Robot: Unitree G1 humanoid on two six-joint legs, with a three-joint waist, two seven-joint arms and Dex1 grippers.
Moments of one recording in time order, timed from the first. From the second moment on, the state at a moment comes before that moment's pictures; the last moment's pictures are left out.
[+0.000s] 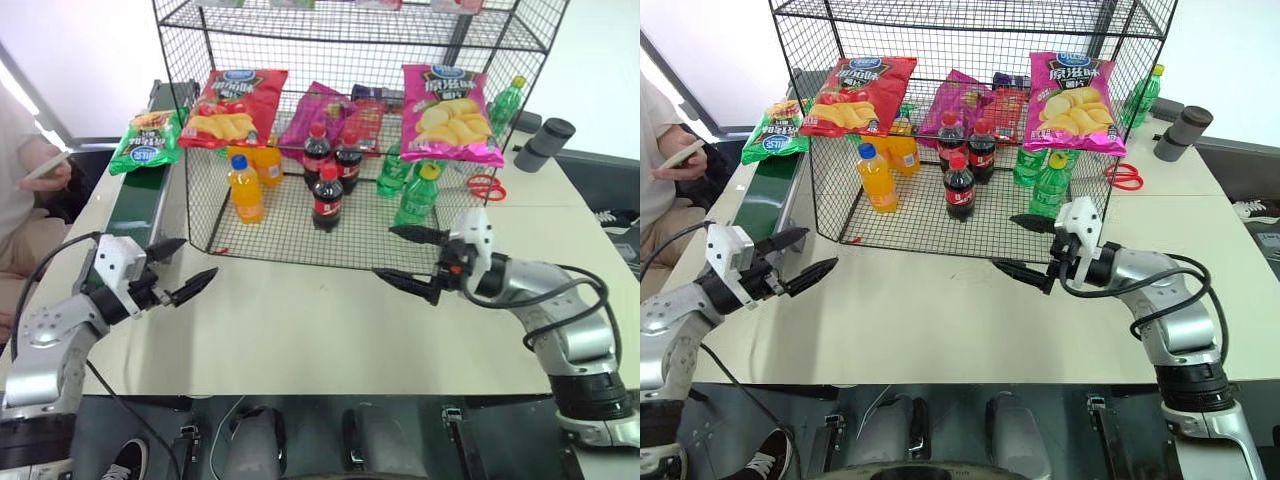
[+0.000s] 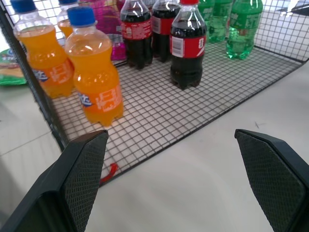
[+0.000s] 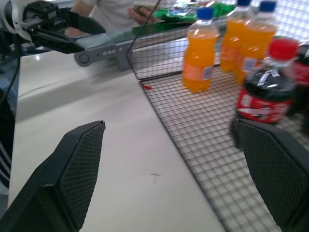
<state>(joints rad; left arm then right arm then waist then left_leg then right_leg) 0.01 0.68 0.34 -0.08 -0.48 0.17 -0.92 -0.28 -0.59 0.02 -0.19 0.48 0.36 0.97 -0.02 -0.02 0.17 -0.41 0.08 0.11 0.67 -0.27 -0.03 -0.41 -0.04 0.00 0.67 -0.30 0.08</state>
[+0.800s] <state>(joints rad) 0.35 0.84 0.57 0.13 0.24 -0.54 -0.49 -0.44 -0.44 0.24 -0.07 0.34 0.28 1.05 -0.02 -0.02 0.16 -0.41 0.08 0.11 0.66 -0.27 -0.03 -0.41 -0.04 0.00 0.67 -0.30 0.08</state>
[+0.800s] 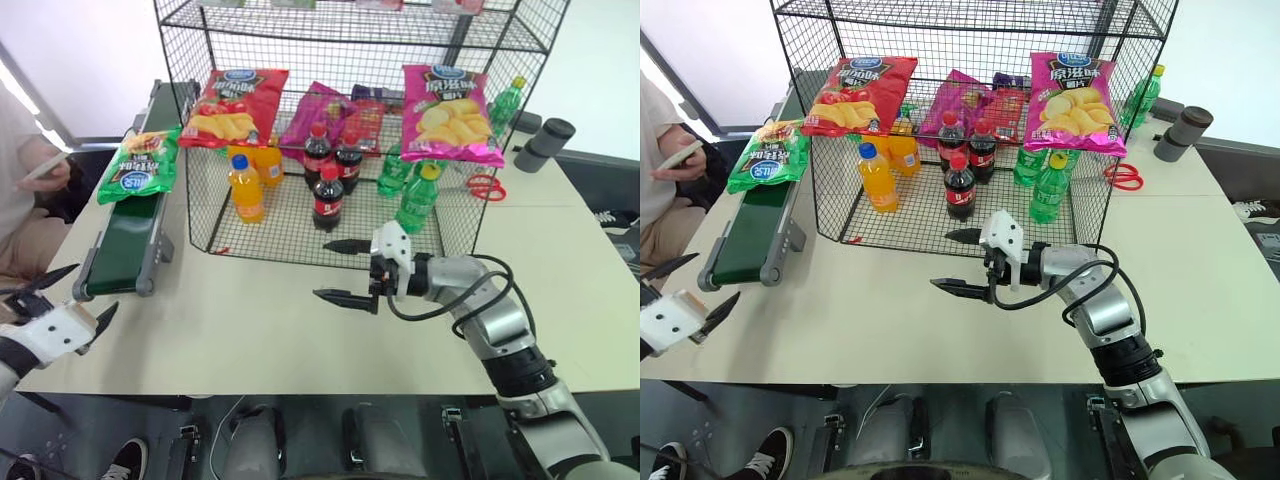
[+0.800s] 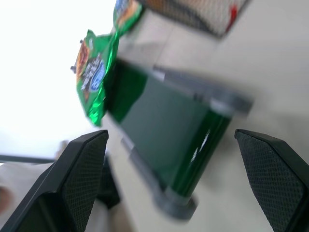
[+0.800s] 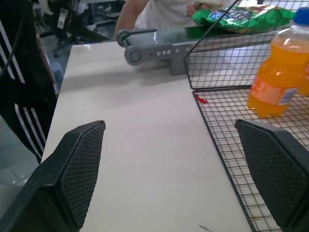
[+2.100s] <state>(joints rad) 0.26 0.95 0.41 0.29 0.41 -0.62 -0.23 -0.37 -0.30 0.15 -0.09 0.48 0.30 0.99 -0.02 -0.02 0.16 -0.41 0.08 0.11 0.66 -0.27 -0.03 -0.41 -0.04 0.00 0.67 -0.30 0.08</state>
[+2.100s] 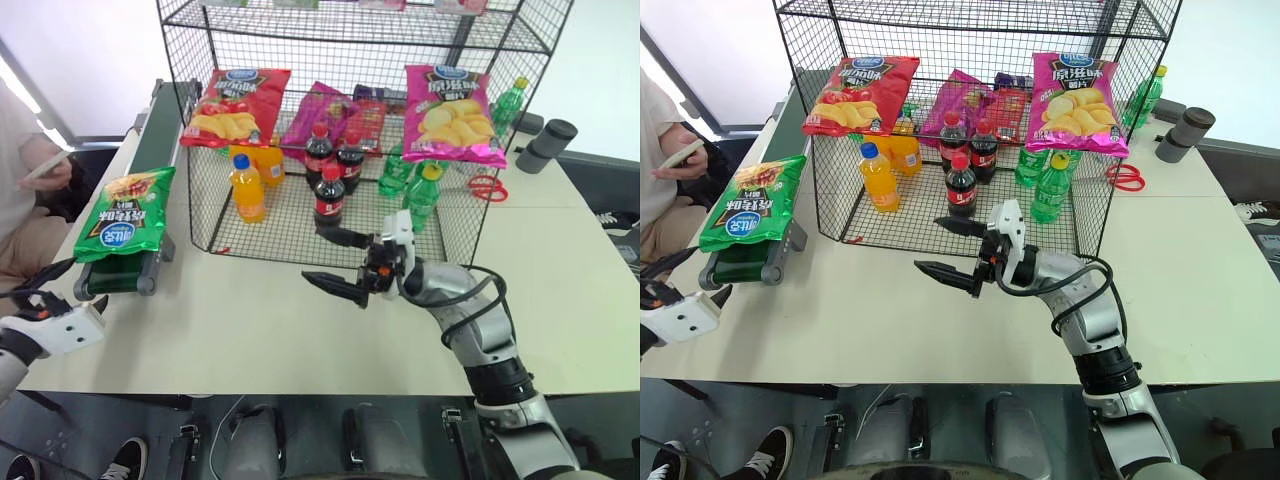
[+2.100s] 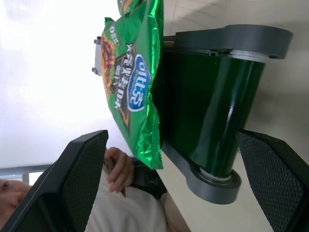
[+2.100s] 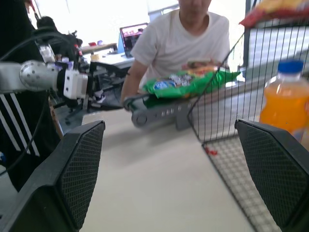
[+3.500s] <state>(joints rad) 0.17 0.95 0.33 0.22 0.24 -0.57 -0.34 -0.37 -0.34 0.16 -0.09 0.40 0.25 0.99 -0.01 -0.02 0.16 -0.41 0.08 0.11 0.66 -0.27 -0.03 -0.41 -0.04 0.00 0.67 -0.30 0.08</state>
